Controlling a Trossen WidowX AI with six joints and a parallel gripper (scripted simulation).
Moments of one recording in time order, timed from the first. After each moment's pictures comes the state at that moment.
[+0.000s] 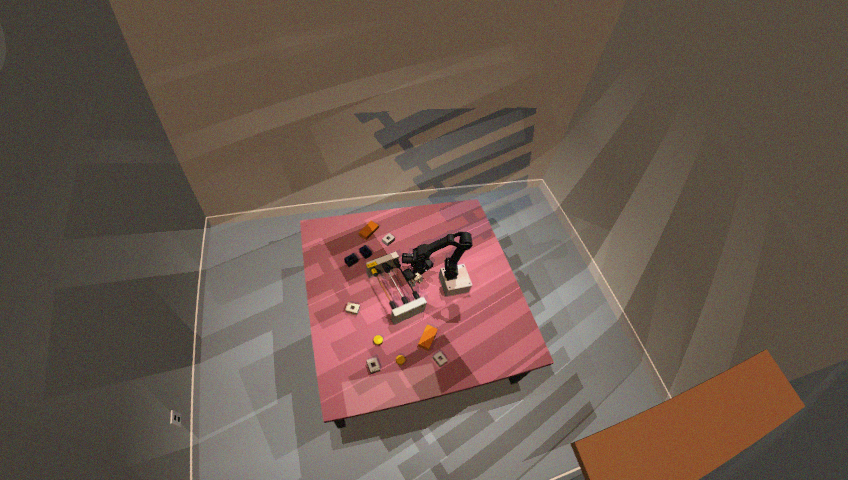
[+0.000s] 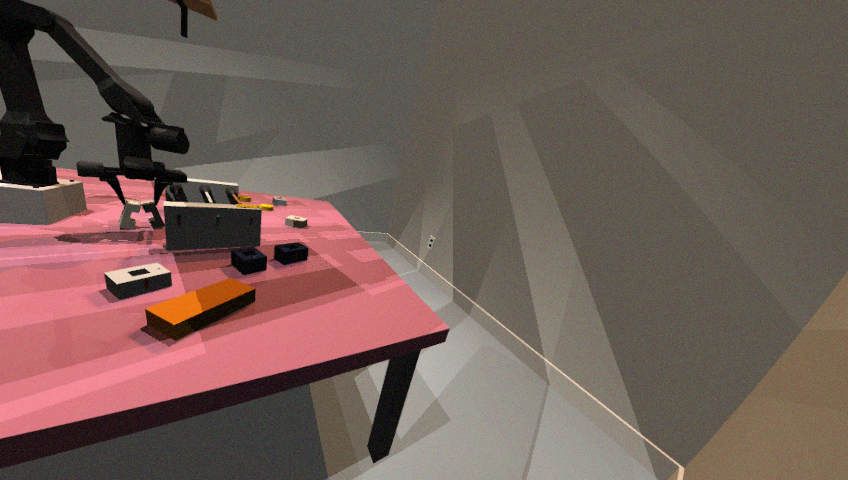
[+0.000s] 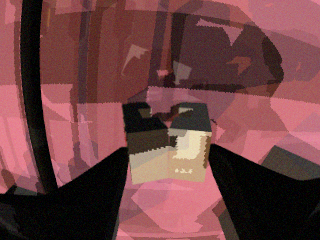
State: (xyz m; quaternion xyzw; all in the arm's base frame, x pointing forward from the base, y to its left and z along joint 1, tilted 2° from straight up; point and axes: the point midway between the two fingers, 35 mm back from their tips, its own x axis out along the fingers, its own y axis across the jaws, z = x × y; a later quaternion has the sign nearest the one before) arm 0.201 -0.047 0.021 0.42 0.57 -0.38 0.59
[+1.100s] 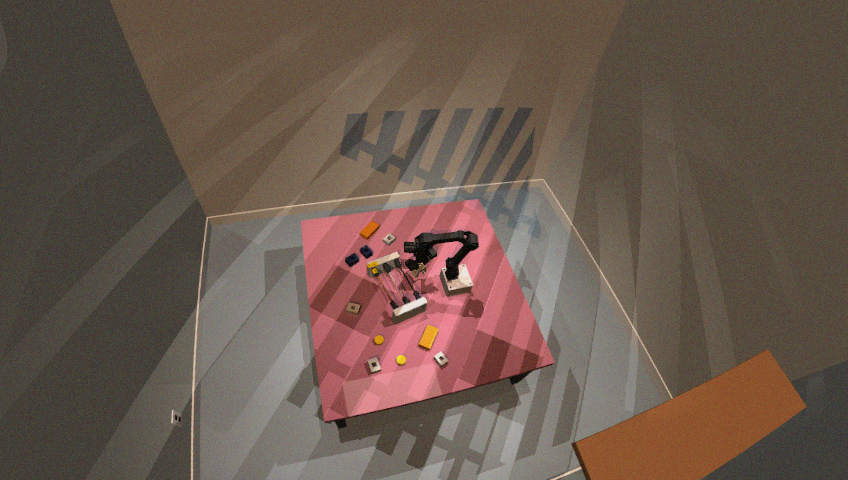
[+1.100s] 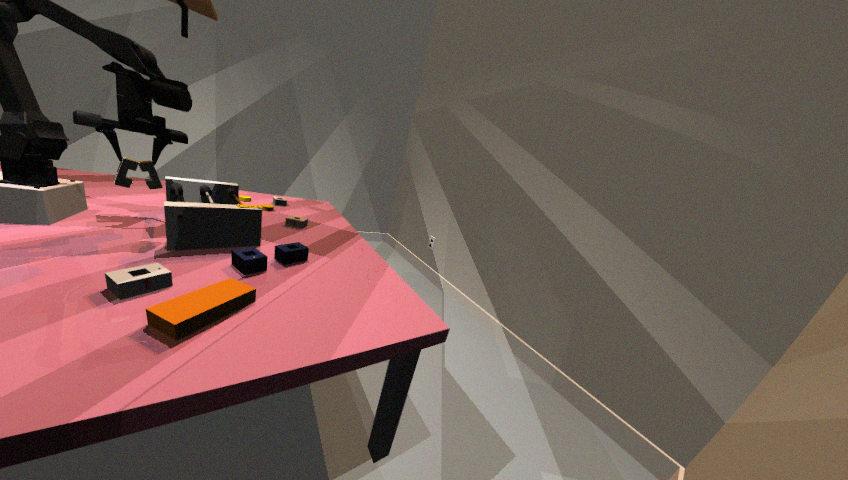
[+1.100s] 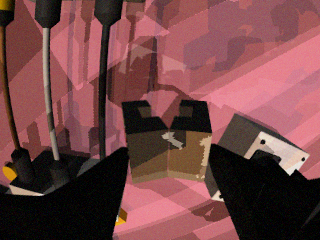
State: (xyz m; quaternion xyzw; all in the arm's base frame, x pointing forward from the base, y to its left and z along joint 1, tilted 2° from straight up) arm 0.197 -0.045 0.134 0.41 0.58 -0.38 0.58
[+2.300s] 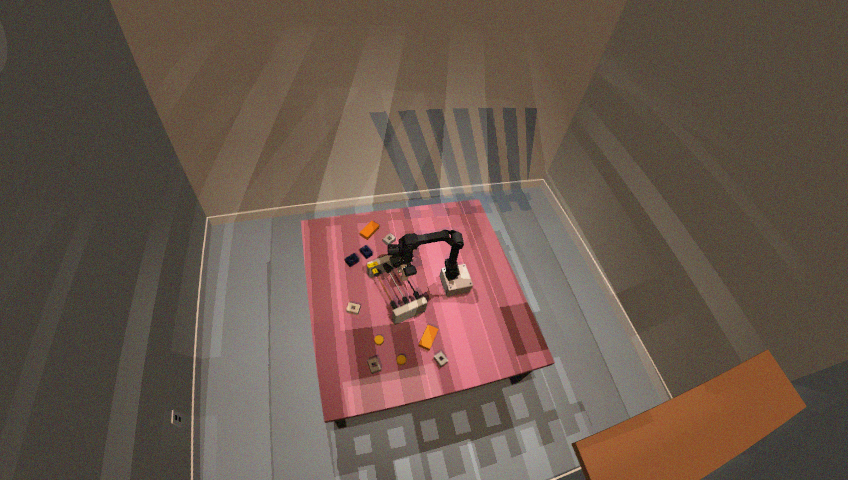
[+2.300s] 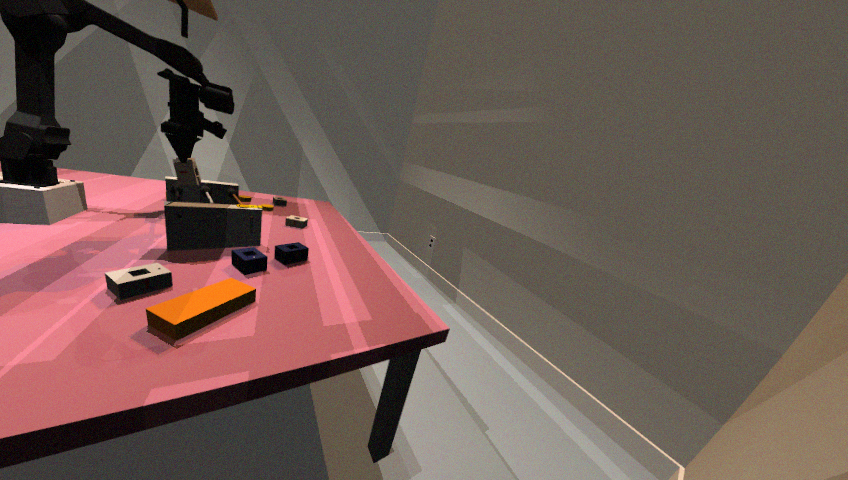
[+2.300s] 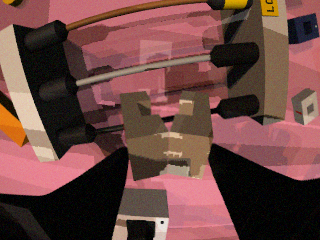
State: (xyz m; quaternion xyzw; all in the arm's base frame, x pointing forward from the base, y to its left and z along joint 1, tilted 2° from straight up) arm 0.287 -0.039 0.161 -0.01 0.69 0.03 0.72
